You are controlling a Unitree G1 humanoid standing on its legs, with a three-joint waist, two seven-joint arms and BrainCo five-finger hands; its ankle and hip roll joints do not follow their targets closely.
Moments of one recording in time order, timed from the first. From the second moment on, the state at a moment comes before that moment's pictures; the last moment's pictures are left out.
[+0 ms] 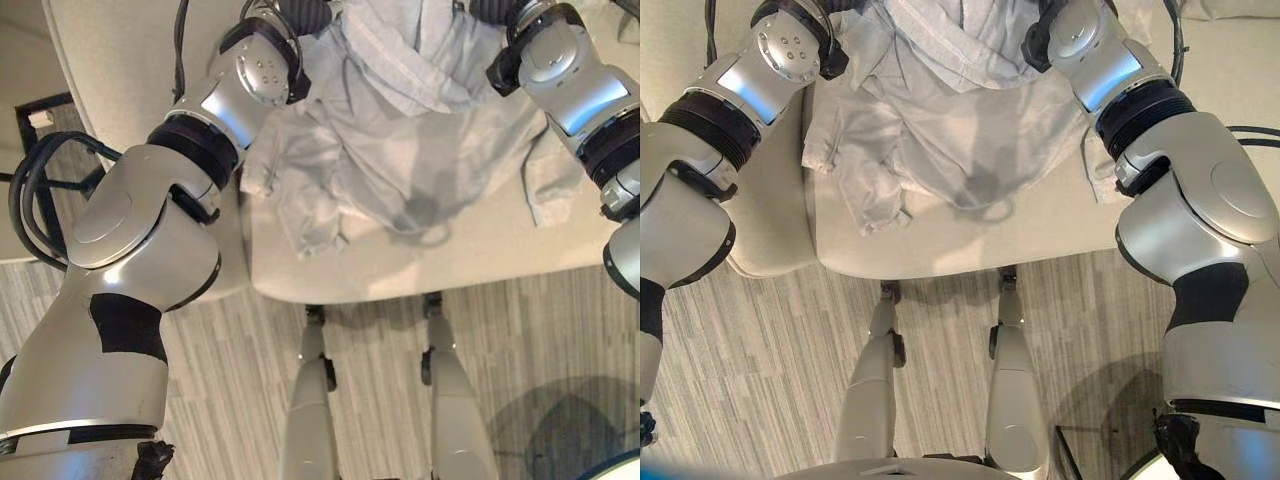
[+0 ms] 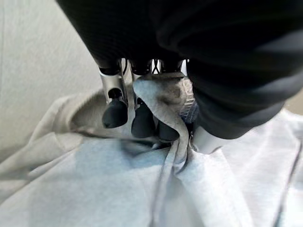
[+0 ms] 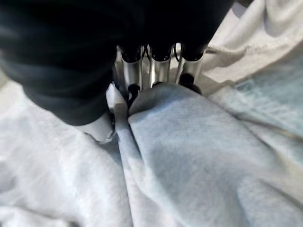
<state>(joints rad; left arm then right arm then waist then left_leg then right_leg) -1.68 0.55 -1.08 1.10 -0.33 -0.16 0.25 -1.67 -0.65 1.10 1.01 0.51 -0.08 -0.21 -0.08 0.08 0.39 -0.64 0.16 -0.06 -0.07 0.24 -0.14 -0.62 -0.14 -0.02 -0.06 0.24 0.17</state>
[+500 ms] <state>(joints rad) -1.68 0.69 -1.07 0.83 -0.30 -0.17 0.28 -1.38 -0.84 0.83 0.50 0.51 -0.15 -0.29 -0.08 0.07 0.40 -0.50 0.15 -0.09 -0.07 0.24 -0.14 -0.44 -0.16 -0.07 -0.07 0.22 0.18</state>
